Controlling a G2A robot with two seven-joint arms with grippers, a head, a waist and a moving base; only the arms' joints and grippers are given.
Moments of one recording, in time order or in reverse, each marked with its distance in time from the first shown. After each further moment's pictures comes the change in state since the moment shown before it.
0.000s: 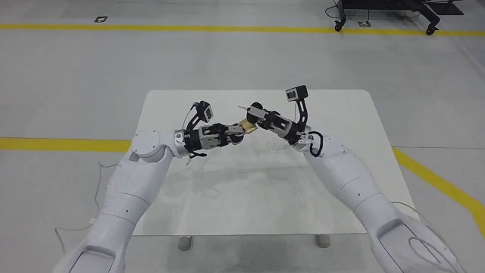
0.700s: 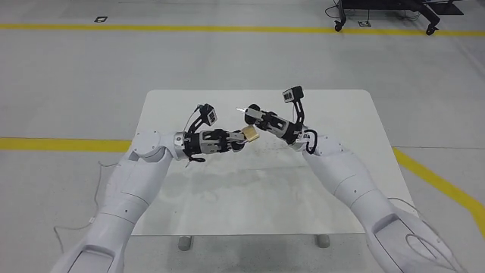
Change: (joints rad) left arm -0.008 0.008 0.024 0.004 -0.018 0.000 -0.090; right arm 0.040 -0.031 -0.034 0.091 0.010 0.005 0.005
